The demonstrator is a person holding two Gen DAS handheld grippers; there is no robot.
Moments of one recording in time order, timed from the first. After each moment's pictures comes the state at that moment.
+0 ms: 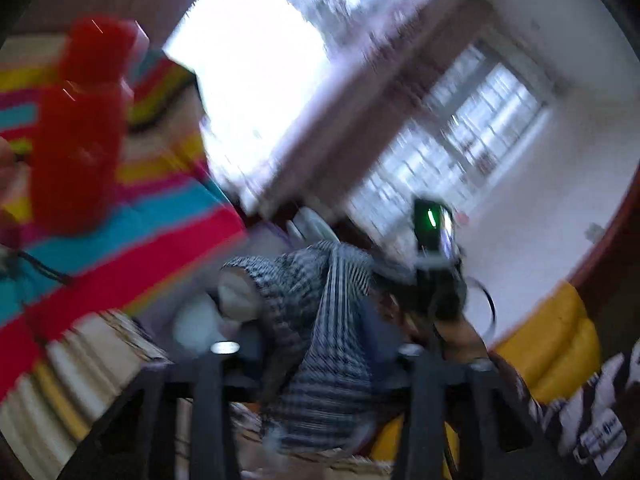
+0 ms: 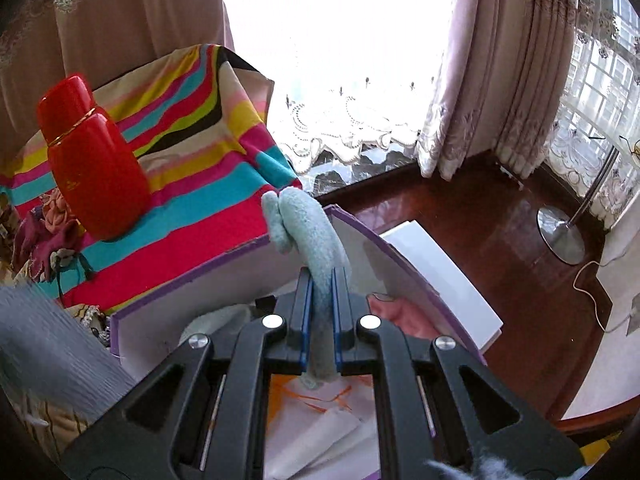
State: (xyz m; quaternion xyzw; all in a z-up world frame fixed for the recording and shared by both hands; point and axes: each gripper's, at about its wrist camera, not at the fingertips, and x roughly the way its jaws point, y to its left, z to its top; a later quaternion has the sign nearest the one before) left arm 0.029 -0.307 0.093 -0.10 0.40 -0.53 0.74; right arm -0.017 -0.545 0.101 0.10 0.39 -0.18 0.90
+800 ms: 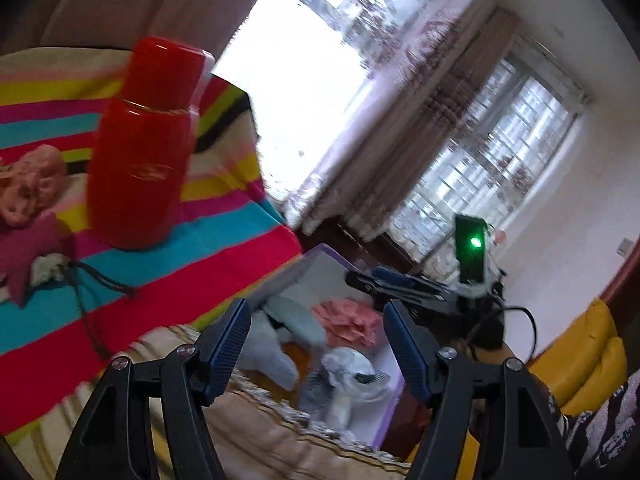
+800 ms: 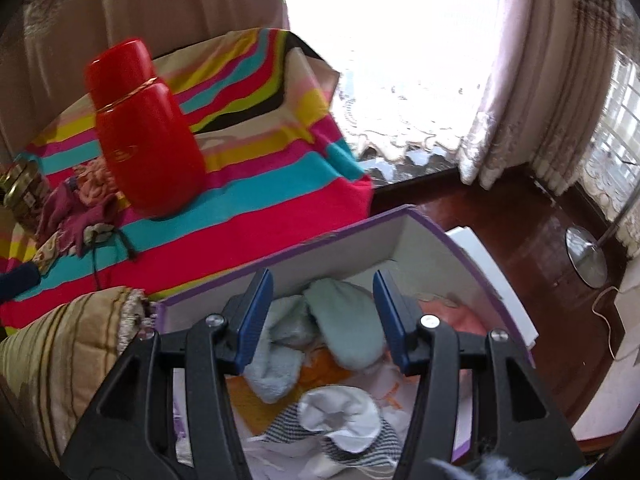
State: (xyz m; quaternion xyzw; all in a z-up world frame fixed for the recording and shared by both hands) left arm 0.048 -0.264 0.105 -0.11 0.37 -0.45 0.80; right arm -0.001 -0.487 0.102 0.08 0.40 -0.10 0.91
